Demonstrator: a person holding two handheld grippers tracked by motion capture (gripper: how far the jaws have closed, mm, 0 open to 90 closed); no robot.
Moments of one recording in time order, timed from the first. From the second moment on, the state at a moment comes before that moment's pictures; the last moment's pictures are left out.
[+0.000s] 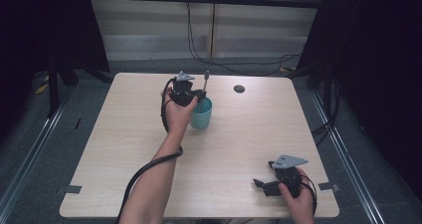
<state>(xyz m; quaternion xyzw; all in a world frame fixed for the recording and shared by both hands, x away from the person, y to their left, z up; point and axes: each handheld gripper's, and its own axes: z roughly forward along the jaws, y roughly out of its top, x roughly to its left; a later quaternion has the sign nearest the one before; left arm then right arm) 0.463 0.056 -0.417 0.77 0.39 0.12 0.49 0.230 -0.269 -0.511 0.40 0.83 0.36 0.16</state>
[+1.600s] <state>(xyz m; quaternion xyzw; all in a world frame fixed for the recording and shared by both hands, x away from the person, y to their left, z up) 0.465 0.053 -0.434 0.80 0.39 0.11 0.45 0.230 -0.269 -0.511 0.39 0.83 0.36 0.16</state>
